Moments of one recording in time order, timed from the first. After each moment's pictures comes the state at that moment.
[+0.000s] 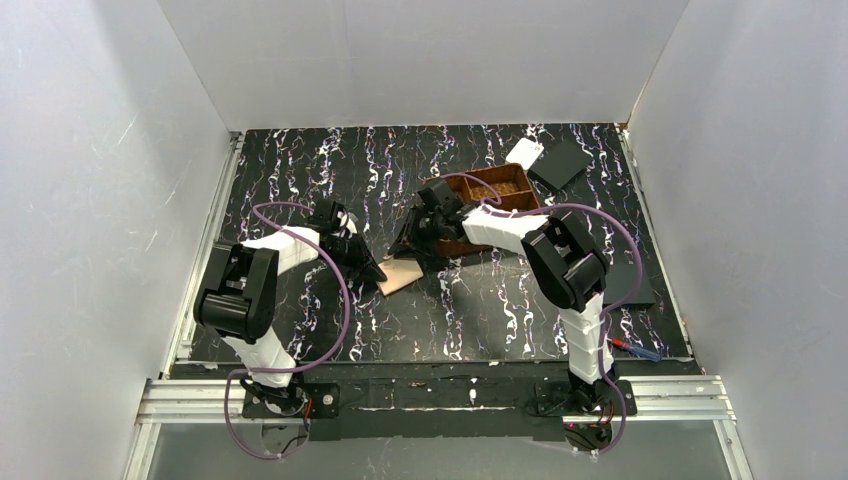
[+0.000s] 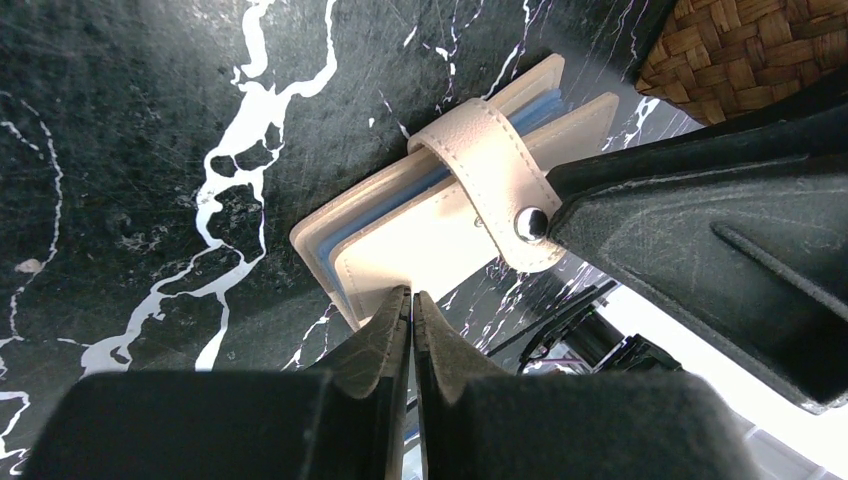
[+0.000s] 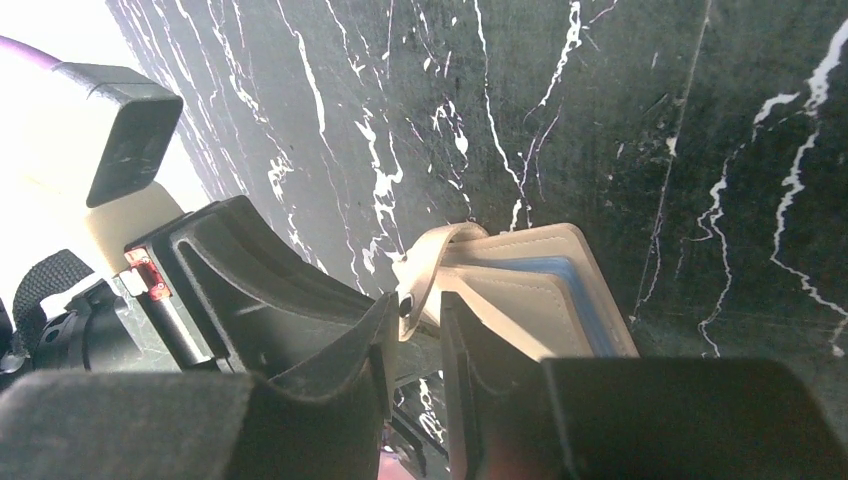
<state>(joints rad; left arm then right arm) -0.24 1.70 0.88 -0.38 0.56 -0.70 0.75 2.07 1.41 -0.17 -0.40 1.07</state>
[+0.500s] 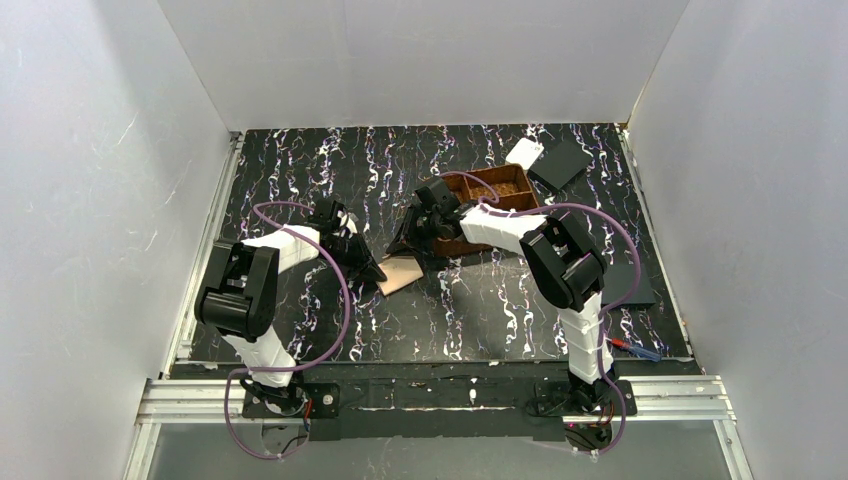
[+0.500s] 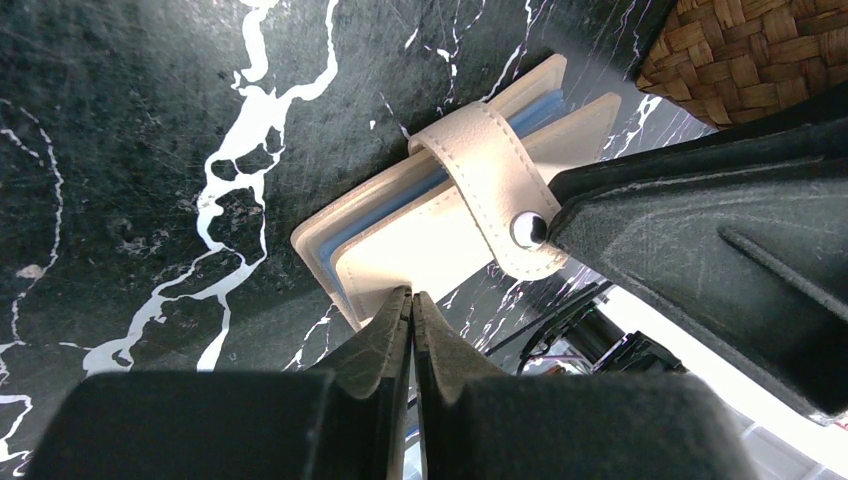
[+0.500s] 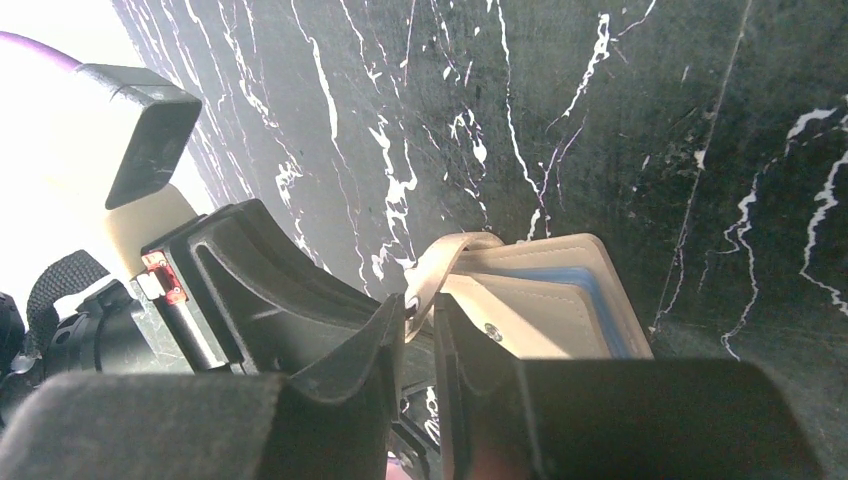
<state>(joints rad) -0.24 1.71 0.89 -0.40 0.56 -0.68 0.76 2.09 1.44 -0.18 -0.39 1.07</state>
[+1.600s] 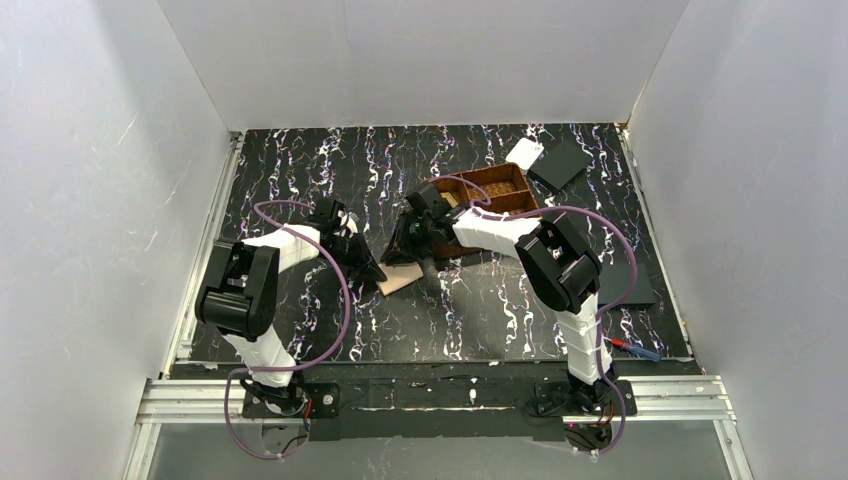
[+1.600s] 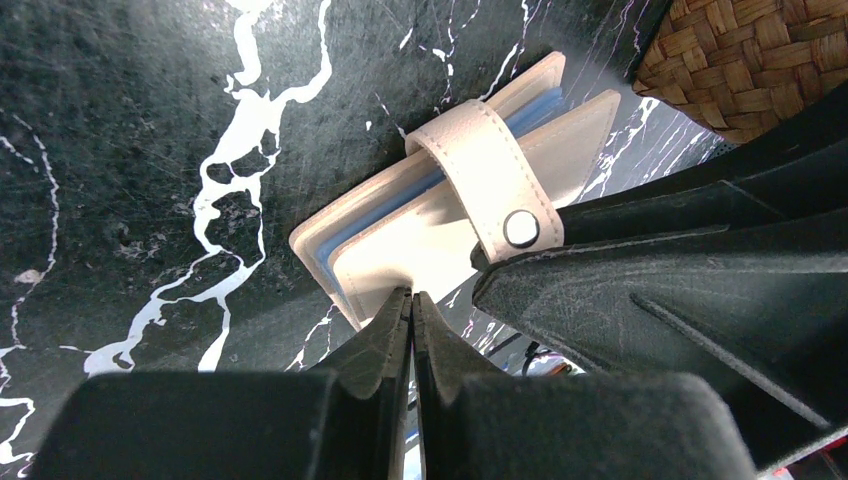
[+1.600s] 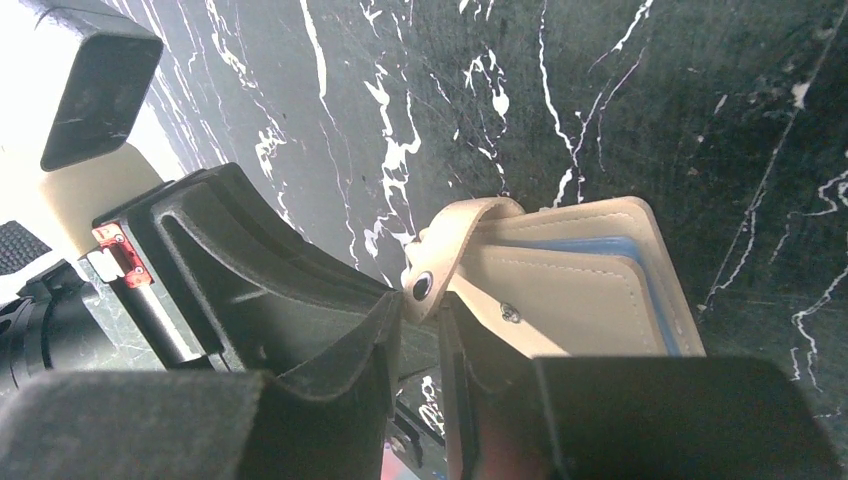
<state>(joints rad) -0.24 1.71 0.89 -0.40 0.56 -0.67 0.80 2.10 1.46 -0.23 -0.38 1.06</state>
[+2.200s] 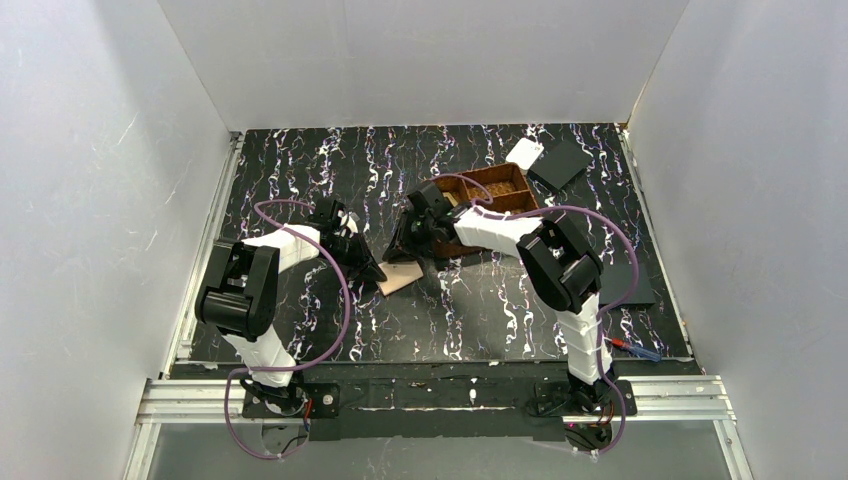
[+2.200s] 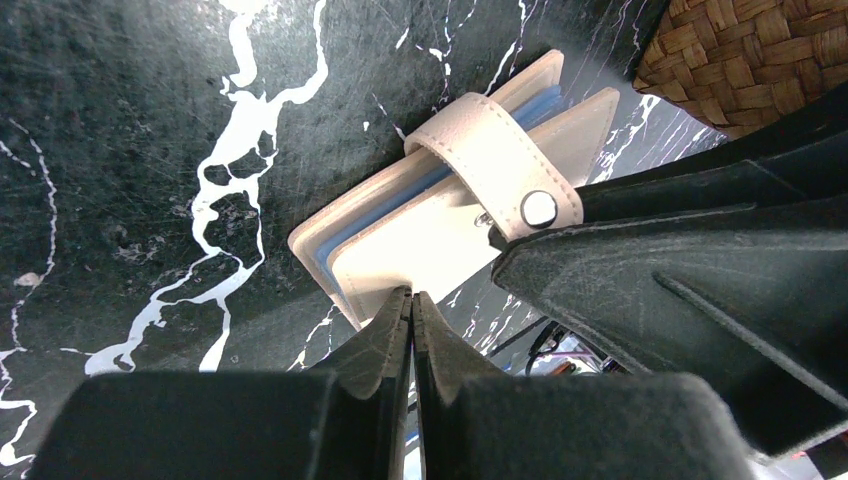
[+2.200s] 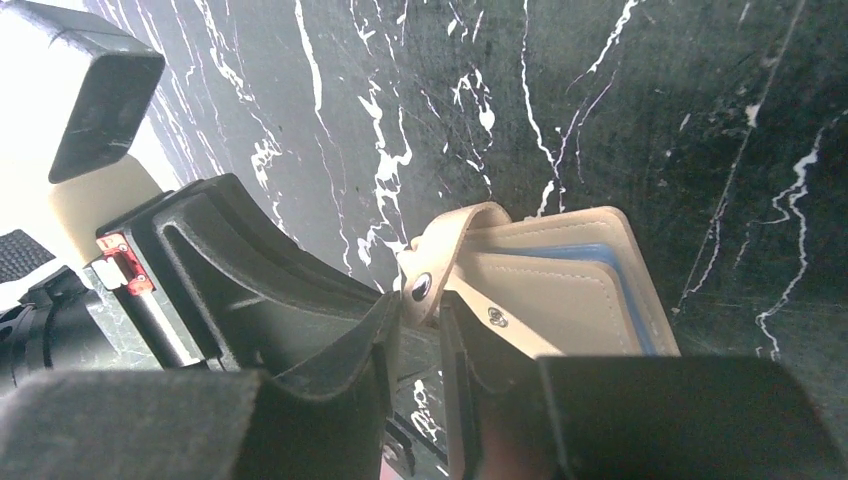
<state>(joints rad) -0.24 1.71 0.89 -0.40 0.56 -0.65 0.79 2.09 1.46 -0.23 -0.36 1.04</state>
